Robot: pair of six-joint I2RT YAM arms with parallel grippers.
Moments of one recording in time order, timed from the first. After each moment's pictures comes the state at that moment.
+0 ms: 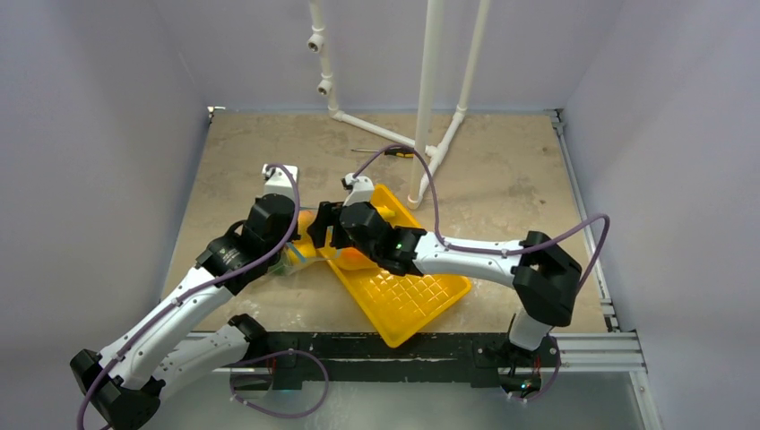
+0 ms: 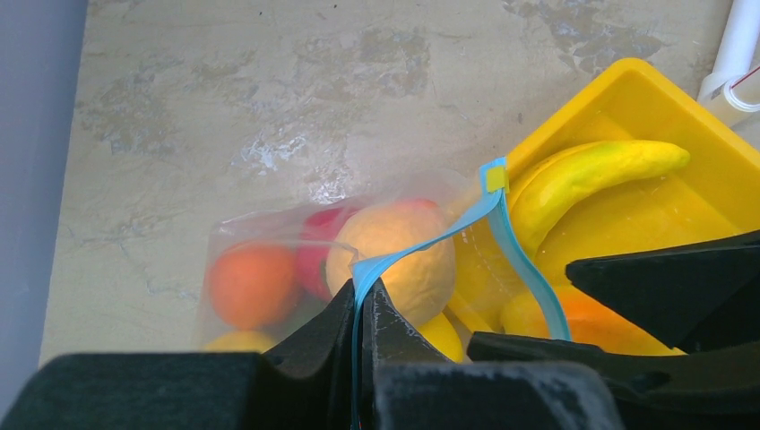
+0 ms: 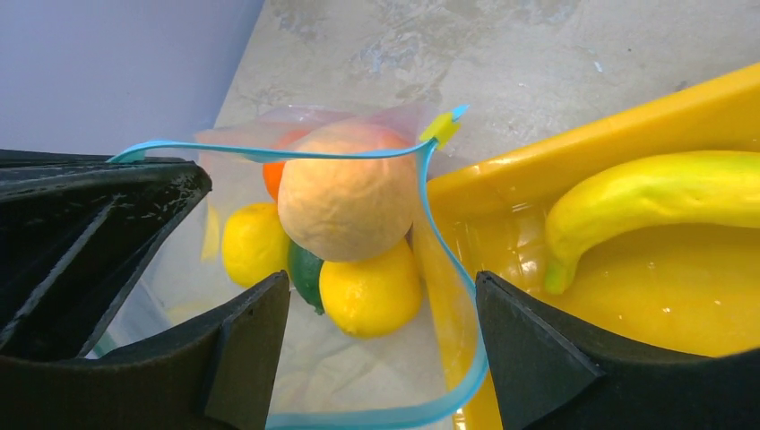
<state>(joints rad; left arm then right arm) -0.66 0.85 0.87 -0.60 -0.58 -0.25 1.13 1.71 1.19 0.10 0.36 0.75</state>
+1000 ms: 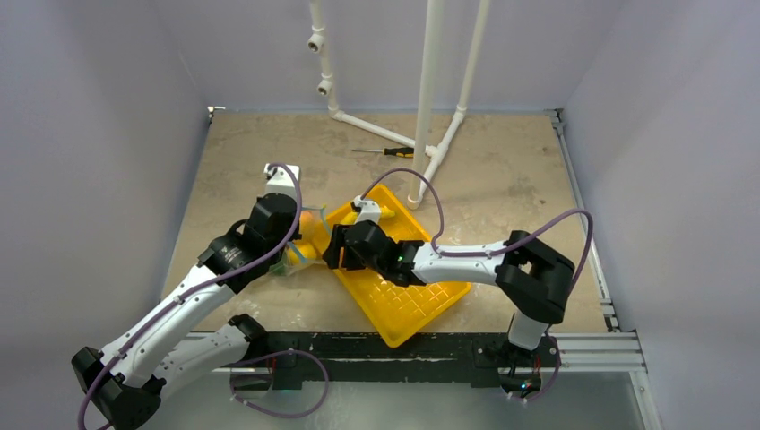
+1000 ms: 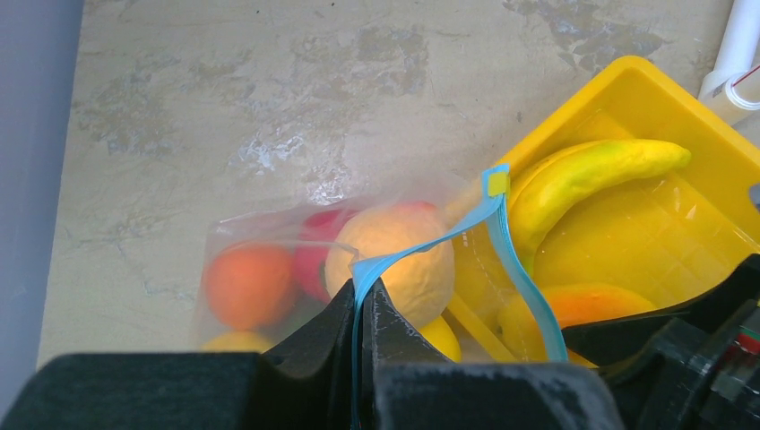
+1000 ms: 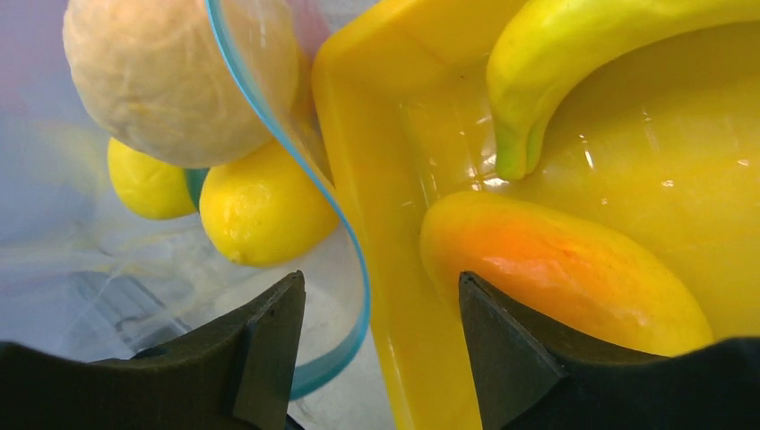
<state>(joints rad) -0.66 0.86 0.87 -0.59 -0.58 -0.25 1.13 1.71 1.01 0.10 0.28 0.90</state>
